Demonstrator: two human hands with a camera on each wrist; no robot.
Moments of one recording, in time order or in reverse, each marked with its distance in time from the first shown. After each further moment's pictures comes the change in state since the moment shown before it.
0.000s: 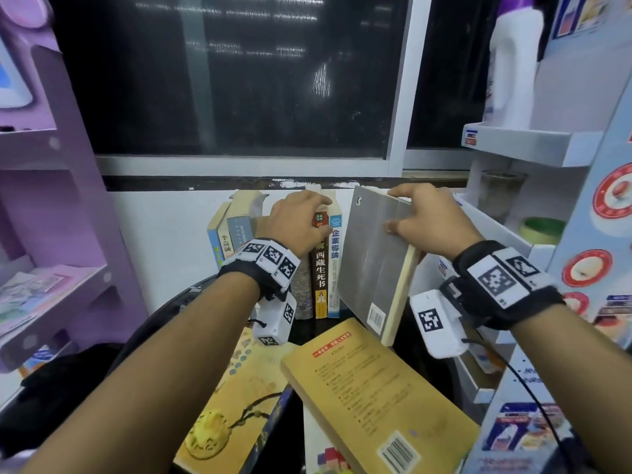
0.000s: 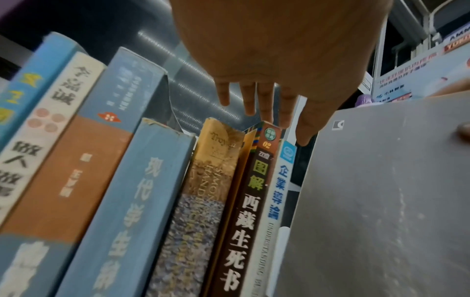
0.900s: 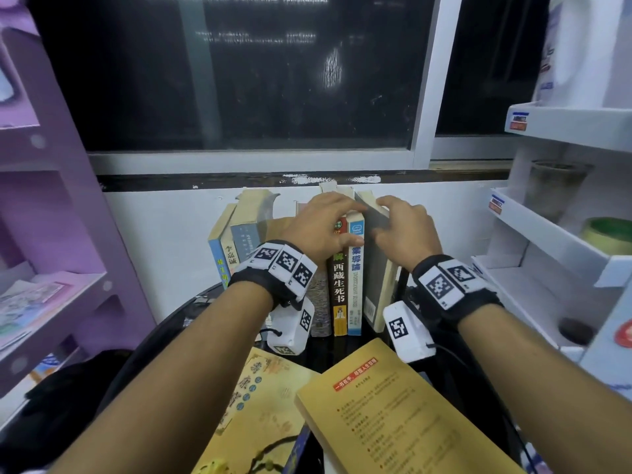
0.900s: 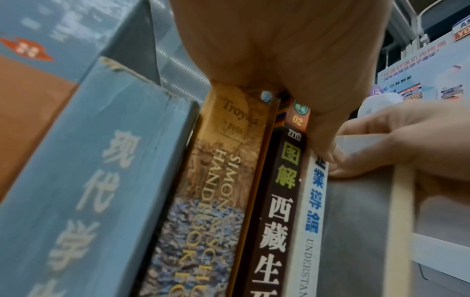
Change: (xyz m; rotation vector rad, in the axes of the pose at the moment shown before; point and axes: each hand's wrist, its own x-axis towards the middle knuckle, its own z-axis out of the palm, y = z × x) left_hand 0.030 -0.014 0.014 -0.103 -0.153 0.201; right_hand 0.067 0.012 0.098 -0.088 0.102 0.015
